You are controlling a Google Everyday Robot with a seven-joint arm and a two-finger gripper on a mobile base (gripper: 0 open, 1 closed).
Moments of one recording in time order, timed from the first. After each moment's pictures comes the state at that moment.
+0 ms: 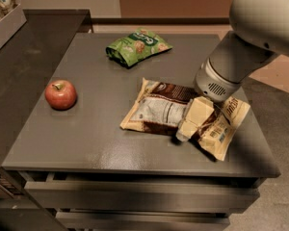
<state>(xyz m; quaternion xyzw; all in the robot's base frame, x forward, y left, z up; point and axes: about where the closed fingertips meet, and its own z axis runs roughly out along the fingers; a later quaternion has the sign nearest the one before) 0.492 -0.115 0.854 -0.56 0.81 0.09 0.16</state>
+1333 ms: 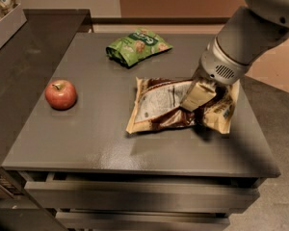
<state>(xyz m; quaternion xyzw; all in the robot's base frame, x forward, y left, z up) 0.499 -0.115 0.896 -0.58 0.79 0.08 0.19</state>
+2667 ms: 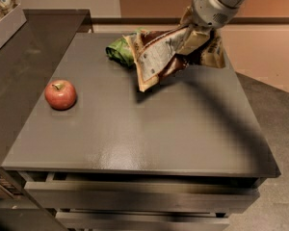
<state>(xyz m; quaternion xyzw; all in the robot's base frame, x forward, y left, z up) 0.629 -0.106 0.967 -0.73 0.62 -0.01 0.28</state>
